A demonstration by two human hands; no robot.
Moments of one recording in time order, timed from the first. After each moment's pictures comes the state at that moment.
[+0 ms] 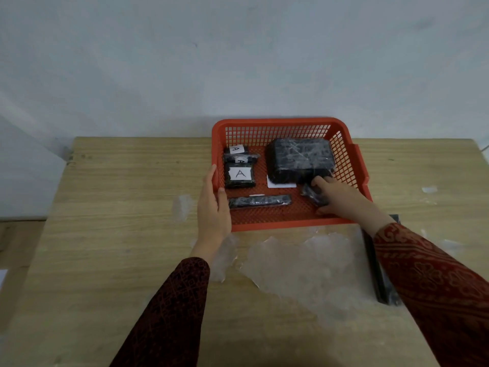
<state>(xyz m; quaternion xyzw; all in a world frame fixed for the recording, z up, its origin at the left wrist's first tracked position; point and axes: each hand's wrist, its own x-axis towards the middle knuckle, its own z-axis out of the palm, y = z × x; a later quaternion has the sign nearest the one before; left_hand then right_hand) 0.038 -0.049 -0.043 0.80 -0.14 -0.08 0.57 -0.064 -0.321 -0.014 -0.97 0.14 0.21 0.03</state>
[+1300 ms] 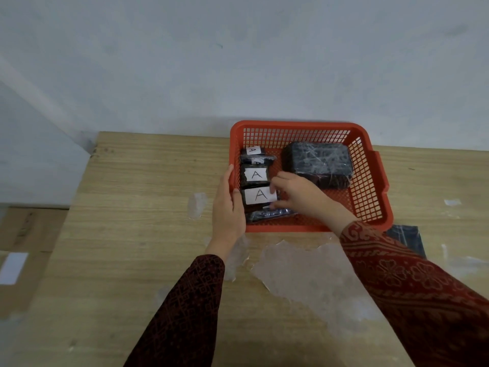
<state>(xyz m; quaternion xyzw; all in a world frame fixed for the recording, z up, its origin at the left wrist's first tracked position) 0.037 -0.048 -0.044 0.80 -0.13 -0.08 0.58 0.004 -0.241 -0.020 -0.98 -0.05 0.08 0.19</state>
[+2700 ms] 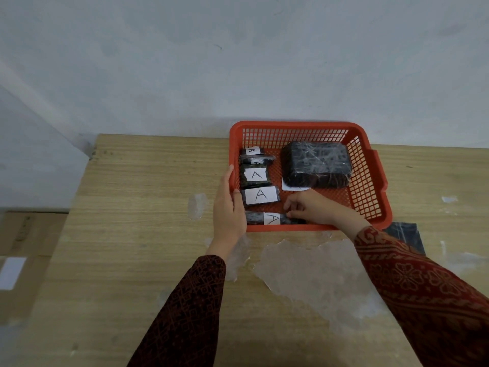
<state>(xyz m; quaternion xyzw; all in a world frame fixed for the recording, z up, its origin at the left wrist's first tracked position) 0.037 -0.048 -0.042 0.79 -0.13 -0.08 0.59 -0.020 -0.262 -0.033 -0.94 0.04 0.24 0.26</state>
